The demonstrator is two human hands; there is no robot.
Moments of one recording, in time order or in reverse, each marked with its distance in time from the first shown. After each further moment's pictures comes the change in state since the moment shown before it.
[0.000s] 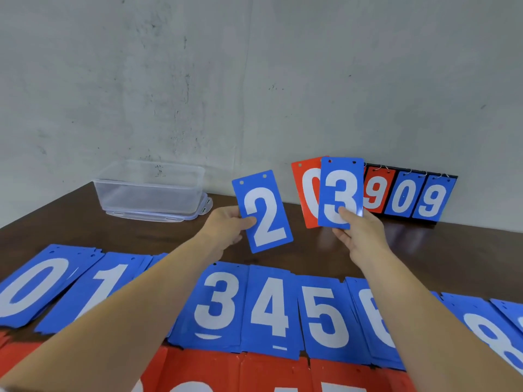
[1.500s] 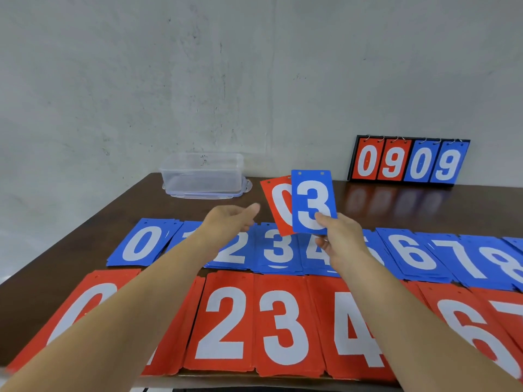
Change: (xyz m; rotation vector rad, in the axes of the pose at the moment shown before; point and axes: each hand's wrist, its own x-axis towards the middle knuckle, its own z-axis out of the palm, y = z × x) left_hand -0.129 -0.010 -0.099 0.355 0.012 0.023; right_hand -0.178 0.045 0.054 -0.115 -0.063 0.097
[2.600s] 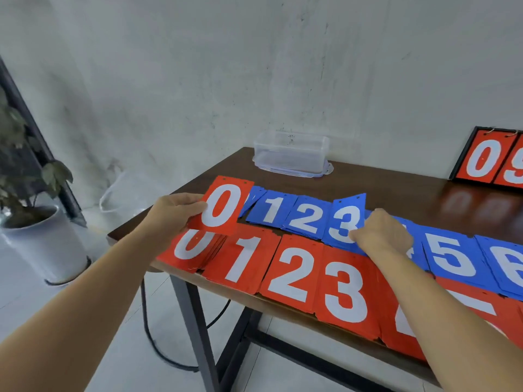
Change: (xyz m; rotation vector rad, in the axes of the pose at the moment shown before) left_hand -0.141 -0.071 -0.142 -0.146 0.489 -0.203; right_hand -0.012 0.028 0.041 -1.293 -0.014 -0.218
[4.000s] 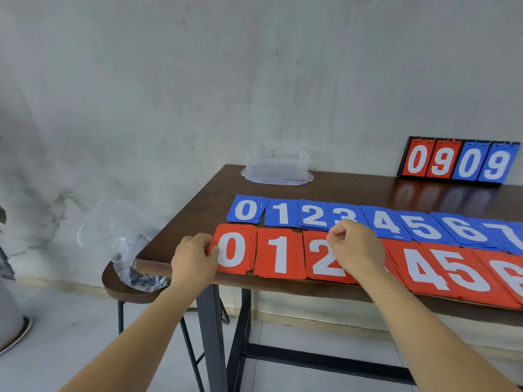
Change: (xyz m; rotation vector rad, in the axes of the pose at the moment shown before) left_hand -0.008 -0.074 -0.041 0.557 0.097 0.315; right_hand -0.157 -0.053 0.002 0.112 0.206 -0.223
